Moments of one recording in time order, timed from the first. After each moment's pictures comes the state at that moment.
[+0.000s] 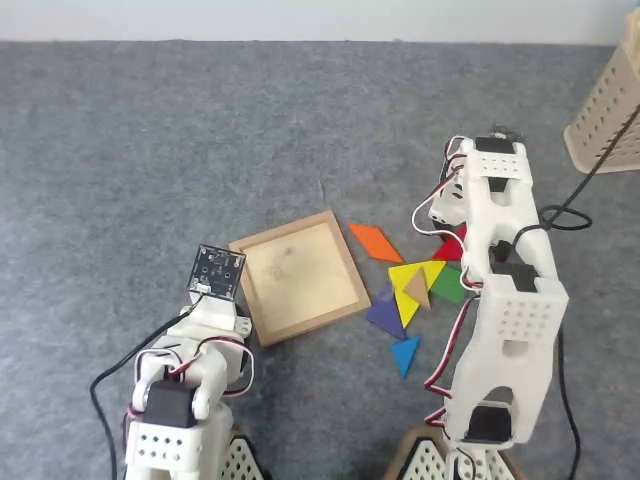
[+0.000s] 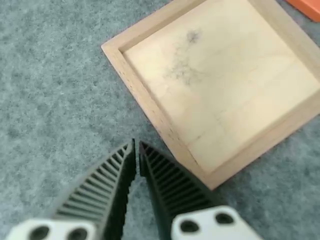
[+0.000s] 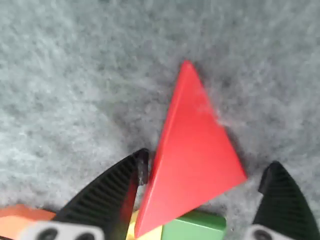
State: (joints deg) left arm 1.1 -103.4 97.6 72.0 -0.7; right arm -0.5 37.8 -15.2 78.2 -25.4
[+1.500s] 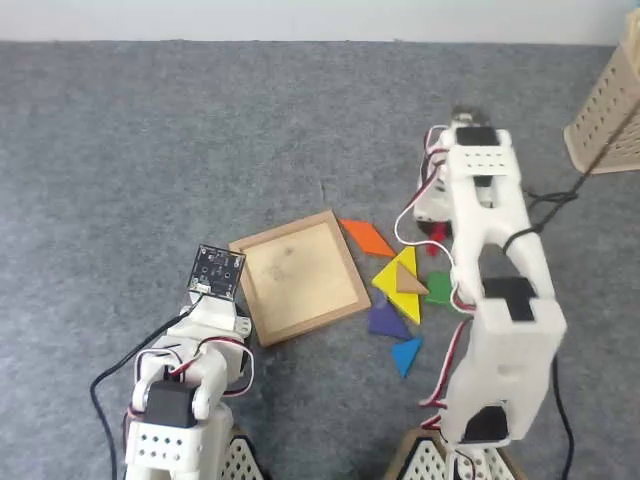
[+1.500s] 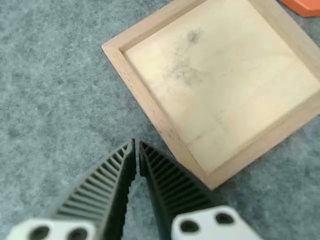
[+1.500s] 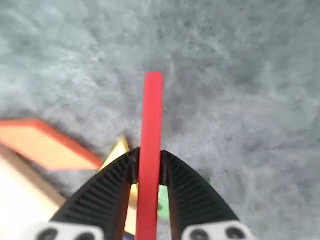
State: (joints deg) left arm 1.0 -103.4 97.6 72.0 -0.7; right arm -6.2 23.6 -11.0 83.3 -12.3
